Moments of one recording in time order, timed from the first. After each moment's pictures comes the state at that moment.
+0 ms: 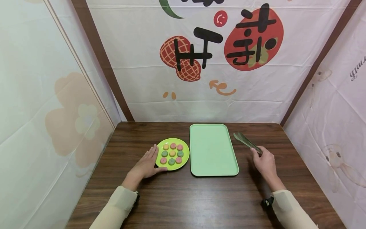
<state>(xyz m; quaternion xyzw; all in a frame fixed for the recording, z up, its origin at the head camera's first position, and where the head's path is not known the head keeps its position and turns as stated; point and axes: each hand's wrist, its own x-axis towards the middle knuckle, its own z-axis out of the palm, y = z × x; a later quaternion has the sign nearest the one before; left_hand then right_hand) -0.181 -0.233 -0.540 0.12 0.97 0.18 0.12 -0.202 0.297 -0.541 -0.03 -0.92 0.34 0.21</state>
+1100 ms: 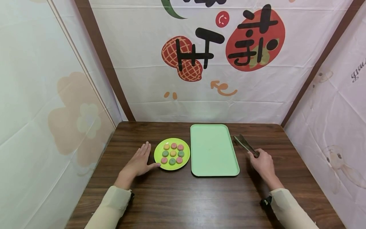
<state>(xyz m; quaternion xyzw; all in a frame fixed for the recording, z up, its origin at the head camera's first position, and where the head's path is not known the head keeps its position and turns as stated) -0.182 -0.263 -0.532 0.11 0.98 0.17 0.08 -0.204 0.292 -0.539 -0.07 -0.95 0.30 0.08</state>
